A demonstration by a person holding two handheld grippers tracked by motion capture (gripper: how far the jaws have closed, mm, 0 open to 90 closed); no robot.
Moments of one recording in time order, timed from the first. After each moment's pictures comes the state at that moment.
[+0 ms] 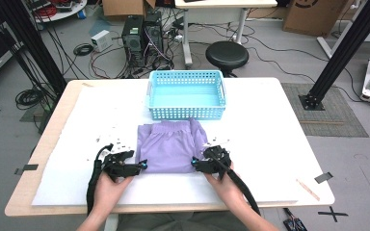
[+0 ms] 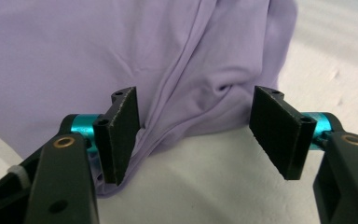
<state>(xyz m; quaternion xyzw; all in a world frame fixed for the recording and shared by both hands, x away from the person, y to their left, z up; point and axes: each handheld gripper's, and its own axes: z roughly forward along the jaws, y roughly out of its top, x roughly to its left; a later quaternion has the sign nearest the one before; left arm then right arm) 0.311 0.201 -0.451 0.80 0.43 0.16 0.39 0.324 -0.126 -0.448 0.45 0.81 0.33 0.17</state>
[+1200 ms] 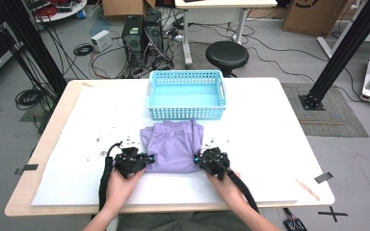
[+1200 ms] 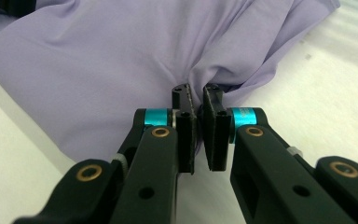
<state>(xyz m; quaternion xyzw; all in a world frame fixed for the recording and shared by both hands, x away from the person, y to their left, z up) 0.321 0.169 -0.450 0.78 0.45 0.10 0.42 0.320 -0.126 -0.447 0.41 0.83 0.35 0.15</state>
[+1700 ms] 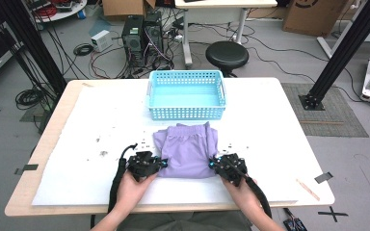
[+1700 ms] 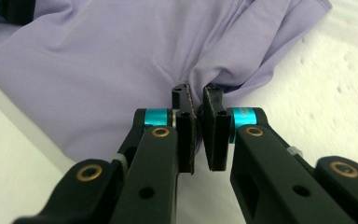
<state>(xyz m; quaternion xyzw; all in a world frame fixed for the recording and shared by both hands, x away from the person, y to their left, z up) 0.313 0.133 -0.450 0.81 0.40 0.08 0.43 0.299 -0.171 -0.443 0.43 0.82 0.35 0.16</state>
